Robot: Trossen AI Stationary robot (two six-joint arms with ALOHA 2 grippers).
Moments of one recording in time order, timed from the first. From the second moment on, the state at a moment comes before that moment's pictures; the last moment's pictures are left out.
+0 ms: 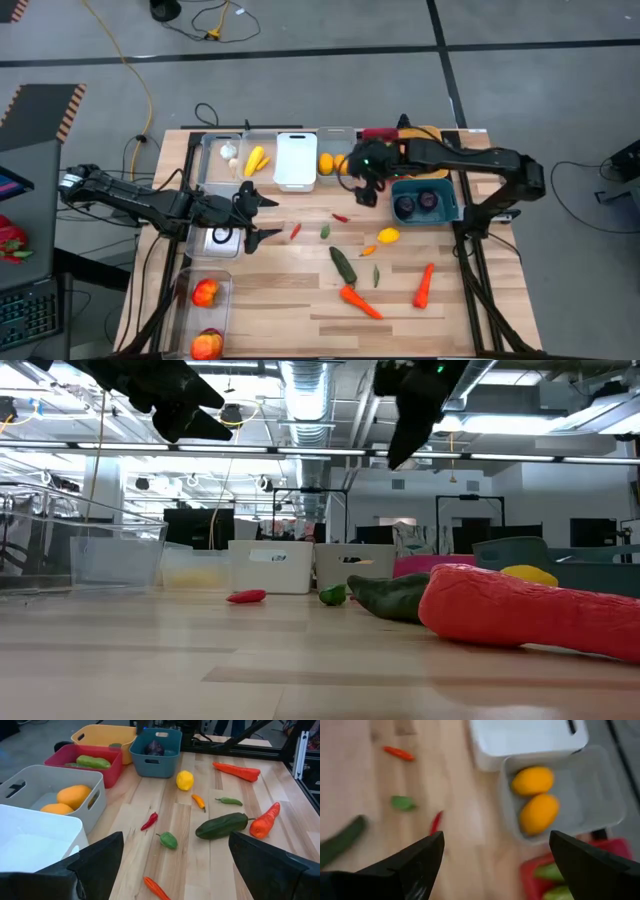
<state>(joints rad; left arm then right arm) -0.19 0.94 0.62 -0.12 -0.32 -0.20 -0.19 1.52 1.40 -0.86 0.16 -0.08</state>
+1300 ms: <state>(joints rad) -0.19 0.94 0.62 -0.11 -0.33 -0.23 0.15 1.82 1.25 -1.17 0.08 -0.03</state>
